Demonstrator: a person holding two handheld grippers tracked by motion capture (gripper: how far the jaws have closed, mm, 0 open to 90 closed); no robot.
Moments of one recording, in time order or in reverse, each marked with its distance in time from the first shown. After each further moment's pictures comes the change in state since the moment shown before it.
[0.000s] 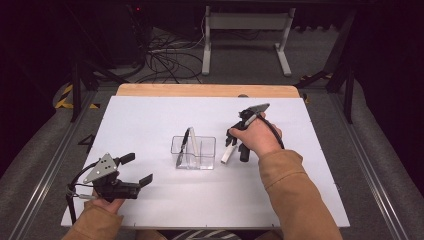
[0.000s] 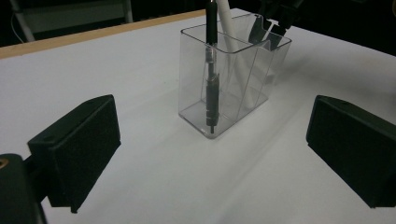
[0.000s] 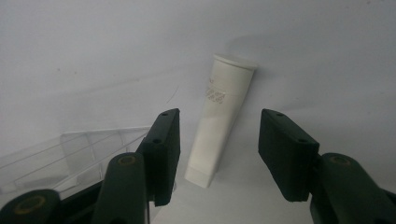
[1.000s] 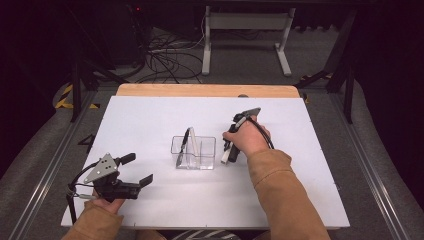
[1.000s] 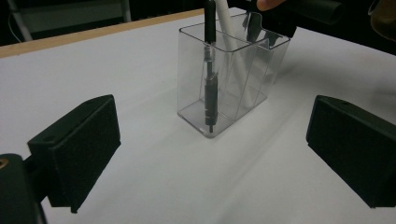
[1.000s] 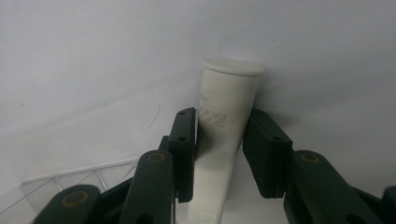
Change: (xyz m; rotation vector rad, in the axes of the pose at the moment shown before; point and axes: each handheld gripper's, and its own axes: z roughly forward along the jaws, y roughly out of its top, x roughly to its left) left arm 0.000 -0.001 0.001 0.001 -0.007 -0.001; right arm 0.014 0.005 0.034 0.019 -0.122 0.135
